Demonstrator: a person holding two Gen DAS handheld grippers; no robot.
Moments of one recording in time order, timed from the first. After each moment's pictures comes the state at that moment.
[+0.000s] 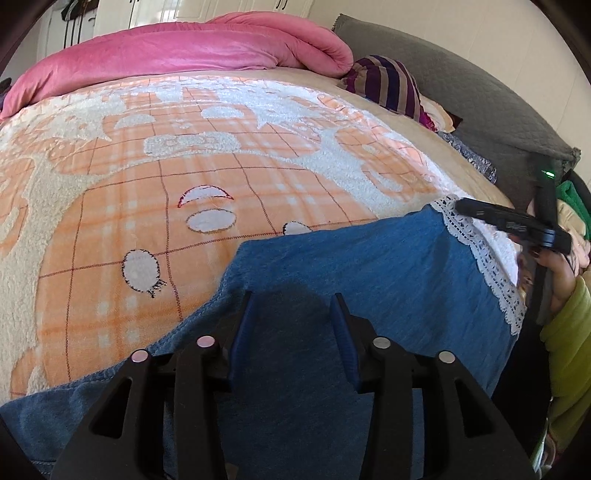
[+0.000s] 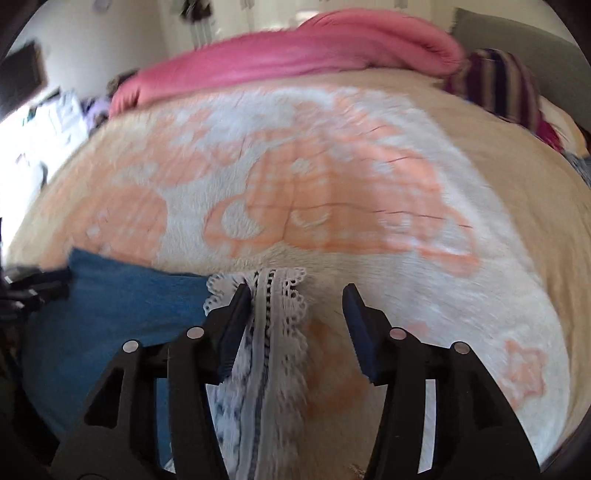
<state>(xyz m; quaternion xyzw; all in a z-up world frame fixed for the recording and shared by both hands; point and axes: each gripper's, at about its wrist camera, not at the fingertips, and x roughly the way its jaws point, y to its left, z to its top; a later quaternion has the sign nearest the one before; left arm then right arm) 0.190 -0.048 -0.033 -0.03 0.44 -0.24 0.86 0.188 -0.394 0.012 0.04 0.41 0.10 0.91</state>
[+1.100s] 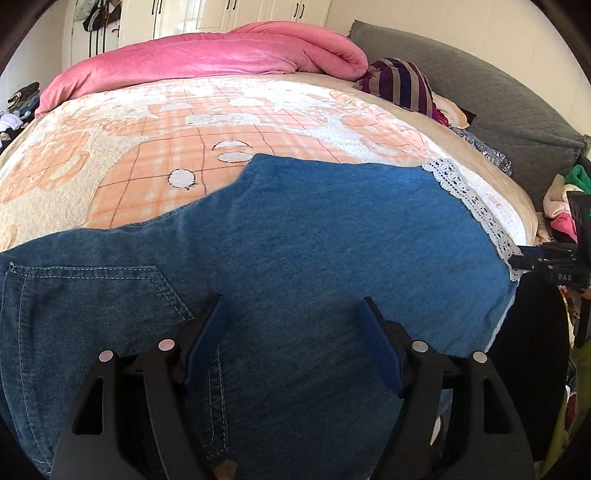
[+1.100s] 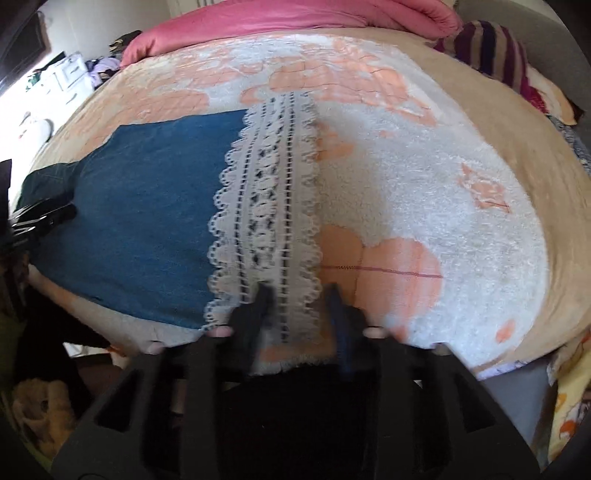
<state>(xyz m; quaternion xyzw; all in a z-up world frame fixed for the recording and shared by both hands) 0.094 -0.037 -0.037 -0.01 0.43 -0.18 0.89 0.060 -0.404 -0.008 -0.02 0.50 0.08 0.86</state>
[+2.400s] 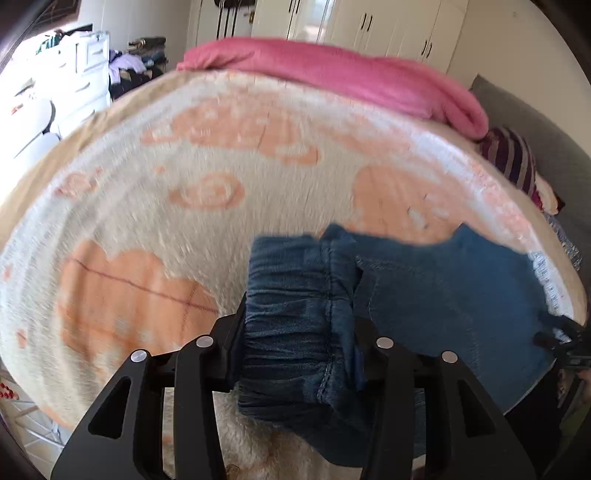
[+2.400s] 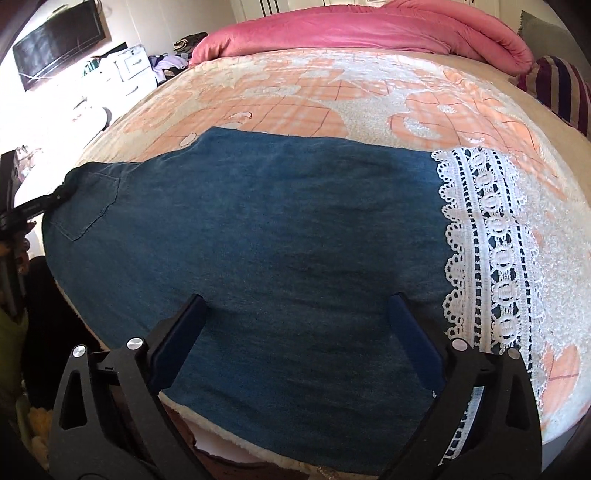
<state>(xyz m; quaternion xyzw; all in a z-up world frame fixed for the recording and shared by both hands) 0.066 0.130 -0.012 -0.10 0.43 0.03 0.90 0.091 -0.280 -0.028 -0.03 0.47 0.22 0.86</state>
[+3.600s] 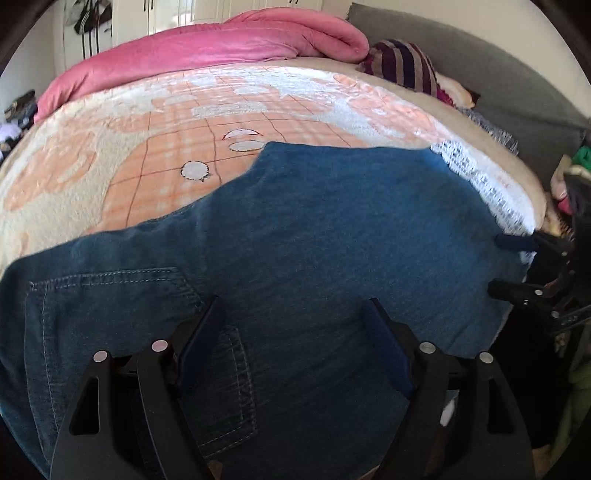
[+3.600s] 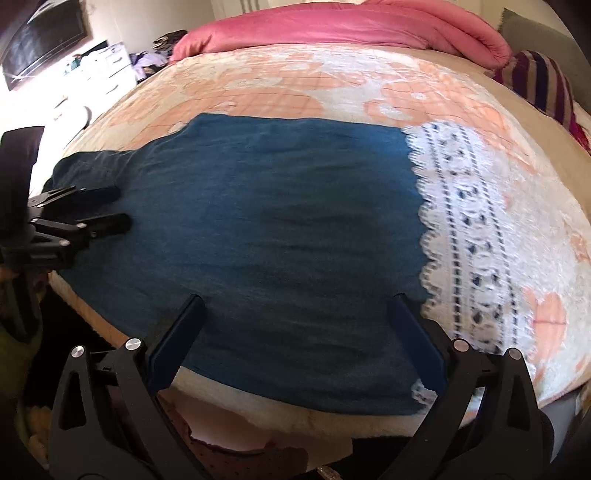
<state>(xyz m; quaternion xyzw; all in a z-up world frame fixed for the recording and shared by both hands) 0.093 -0.027 -0.037 0.02 0.45 -0.17 0.88 0.062 -0.295 -0.025 -0.01 0.47 0.17 0.86</state>
